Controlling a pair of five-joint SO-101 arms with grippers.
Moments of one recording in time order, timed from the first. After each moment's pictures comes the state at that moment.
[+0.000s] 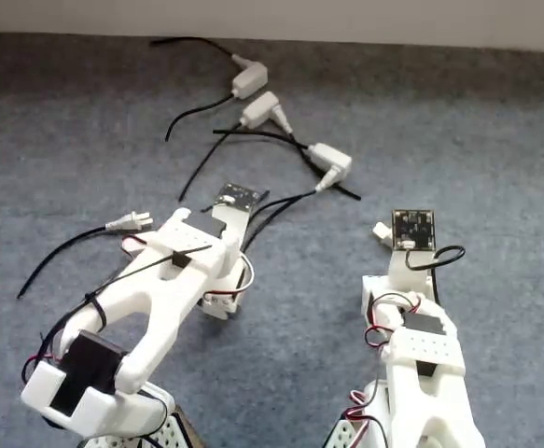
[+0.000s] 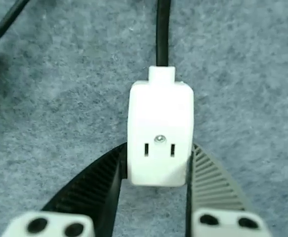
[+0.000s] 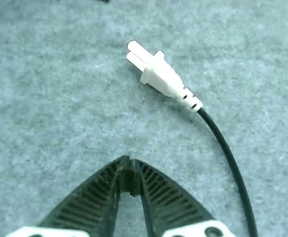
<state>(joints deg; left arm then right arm) 18.2 -5.7 39.7 68.1 8.5 5.9 -46.5 83.6 23.8 10.4</state>
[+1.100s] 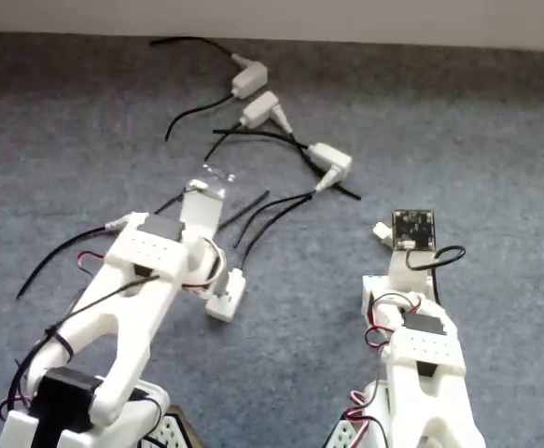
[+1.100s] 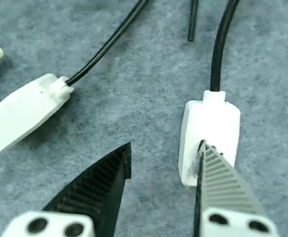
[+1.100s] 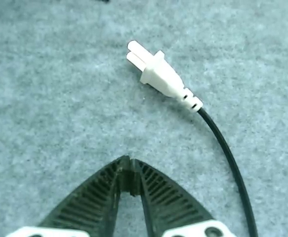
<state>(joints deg) 13.5 -16.2 45.7 61.3 -3.4 5.9 -46.5 83.6 23.8 10.4</state>
